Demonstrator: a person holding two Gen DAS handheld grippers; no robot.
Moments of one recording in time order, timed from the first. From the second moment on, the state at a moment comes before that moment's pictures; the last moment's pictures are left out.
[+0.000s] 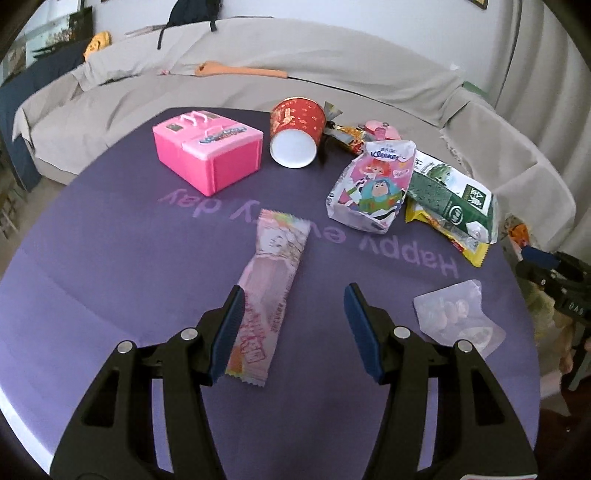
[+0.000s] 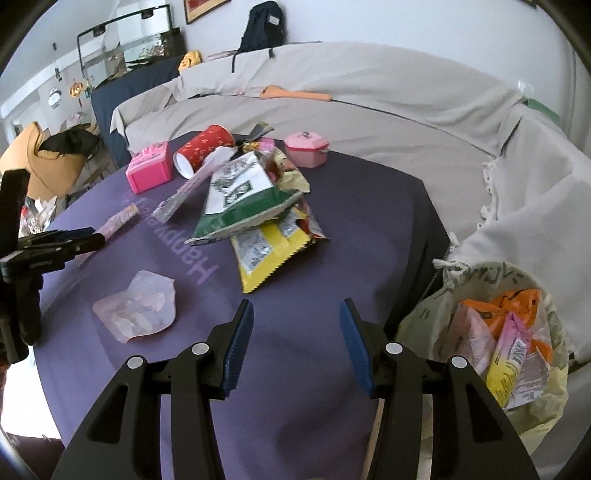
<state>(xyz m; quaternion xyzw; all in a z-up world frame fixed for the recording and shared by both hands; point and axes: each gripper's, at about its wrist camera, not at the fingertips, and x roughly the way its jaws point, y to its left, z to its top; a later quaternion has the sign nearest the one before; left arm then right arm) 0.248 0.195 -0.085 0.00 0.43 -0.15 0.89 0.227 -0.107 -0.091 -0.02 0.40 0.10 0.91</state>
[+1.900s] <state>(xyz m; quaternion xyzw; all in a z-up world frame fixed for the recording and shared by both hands) 0.256 0.192 -0.076 0.02 0.44 -0.13 0.89 0.238 -0.080 -0.074 -0.02 0.42 0.18 0.89</state>
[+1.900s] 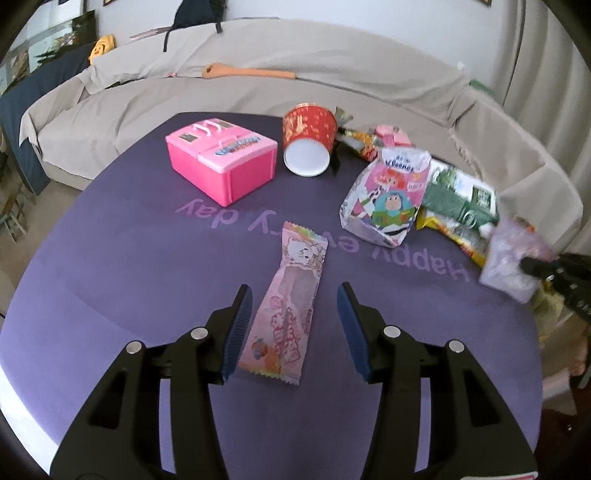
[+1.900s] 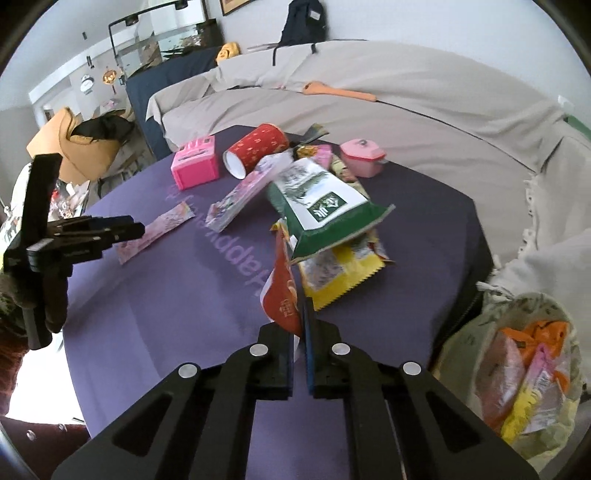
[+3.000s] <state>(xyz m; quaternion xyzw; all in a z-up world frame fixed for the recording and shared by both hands) 0.202 0.037 0.048 0.02 0.31 -0.21 0.93 0.183 -0.191 0.021 0.01 0.29 0.14 0.95</state>
